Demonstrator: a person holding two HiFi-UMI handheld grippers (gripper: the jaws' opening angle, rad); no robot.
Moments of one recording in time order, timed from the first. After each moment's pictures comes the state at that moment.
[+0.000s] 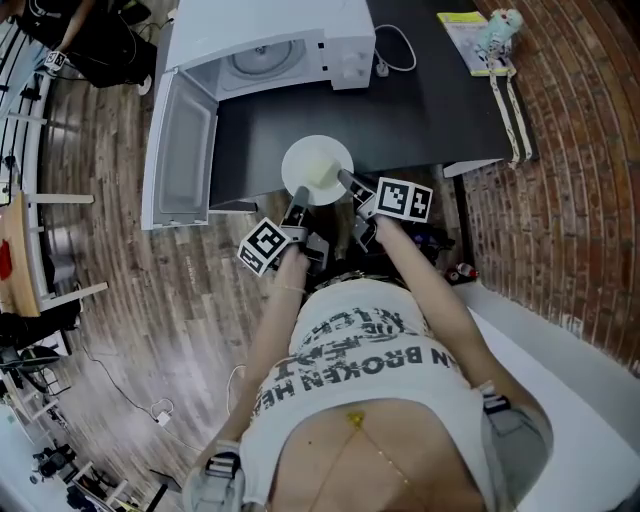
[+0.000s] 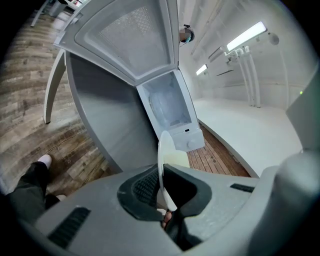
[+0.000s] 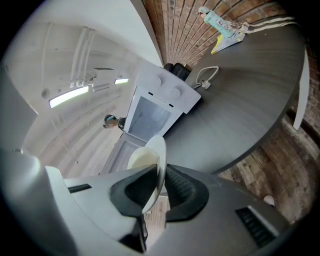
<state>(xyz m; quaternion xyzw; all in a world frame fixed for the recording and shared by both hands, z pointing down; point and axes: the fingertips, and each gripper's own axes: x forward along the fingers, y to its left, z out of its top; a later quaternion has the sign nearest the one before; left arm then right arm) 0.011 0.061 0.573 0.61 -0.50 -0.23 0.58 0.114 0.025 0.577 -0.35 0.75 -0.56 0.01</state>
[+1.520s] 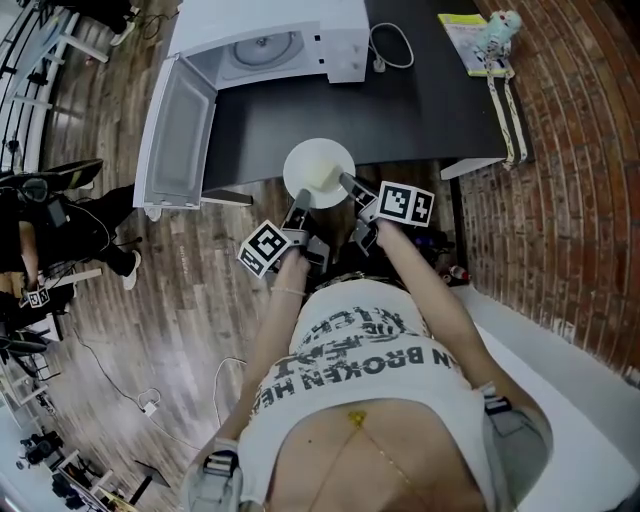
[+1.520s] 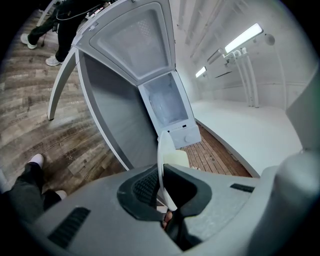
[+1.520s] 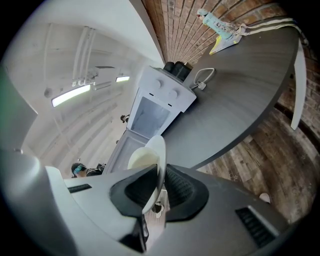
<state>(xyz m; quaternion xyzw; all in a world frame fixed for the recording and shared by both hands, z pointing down) 0.037 0.093 0.573 0.60 -0.51 -0.24 0.57 0.139 0.053 0.578 -0.34 0.75 -0.56 0.00</state>
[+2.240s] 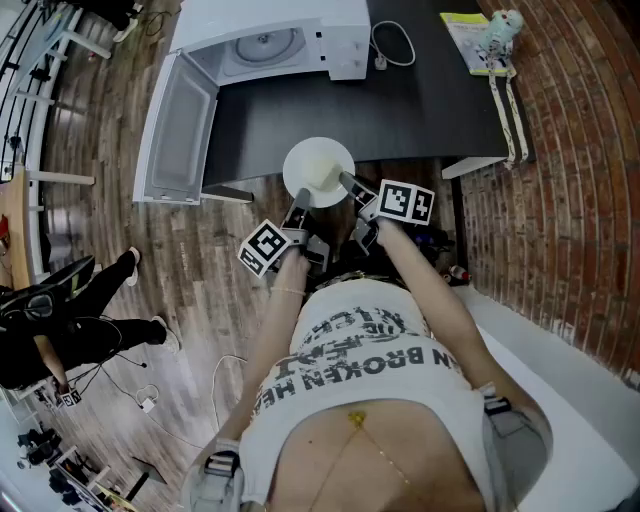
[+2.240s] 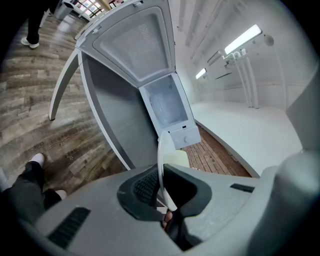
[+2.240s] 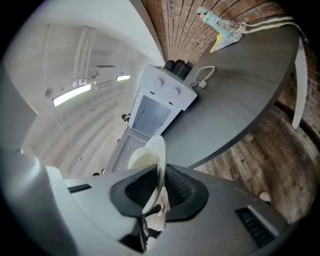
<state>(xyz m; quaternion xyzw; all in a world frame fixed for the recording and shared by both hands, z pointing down) 0.038 0.101 0.573 0.60 -0.51 -0.24 0.57 0.139 0.060 0.578 -0.33 0.75 -0.57 0.00</state>
